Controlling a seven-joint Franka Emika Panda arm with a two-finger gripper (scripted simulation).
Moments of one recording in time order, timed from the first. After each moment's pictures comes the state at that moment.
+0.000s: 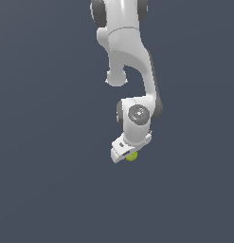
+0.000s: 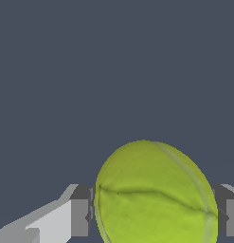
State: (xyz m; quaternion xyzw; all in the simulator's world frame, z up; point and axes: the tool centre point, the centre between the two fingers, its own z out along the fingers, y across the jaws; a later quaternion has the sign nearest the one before) arm 0.050 0.068 0.041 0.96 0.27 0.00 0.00
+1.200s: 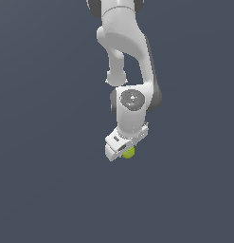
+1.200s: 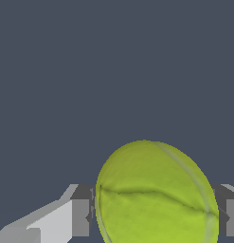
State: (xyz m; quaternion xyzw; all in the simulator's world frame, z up) arm 0.060 0.048 0.099 0.95 0.32 0.02 0.00
